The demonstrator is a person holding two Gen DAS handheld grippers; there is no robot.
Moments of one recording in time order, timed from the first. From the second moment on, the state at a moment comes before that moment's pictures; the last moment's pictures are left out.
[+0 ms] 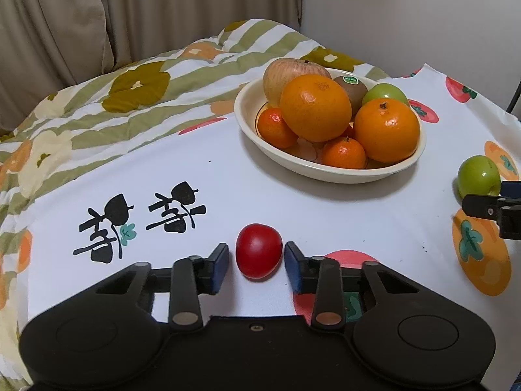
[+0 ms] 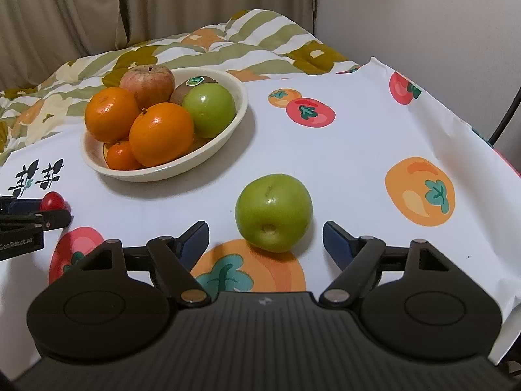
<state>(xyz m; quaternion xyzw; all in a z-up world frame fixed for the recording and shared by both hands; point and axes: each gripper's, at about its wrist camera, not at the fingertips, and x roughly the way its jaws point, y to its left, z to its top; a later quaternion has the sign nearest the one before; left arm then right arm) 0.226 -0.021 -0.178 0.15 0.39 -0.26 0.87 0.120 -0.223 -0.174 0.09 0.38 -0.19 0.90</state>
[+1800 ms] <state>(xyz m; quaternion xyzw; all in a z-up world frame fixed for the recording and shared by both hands) 0.200 -0.076 -0.085 0.10 0.36 -0.18 0.91 0.161 -0.272 -0.099 0.03 0.36 -0.06 0.93</state>
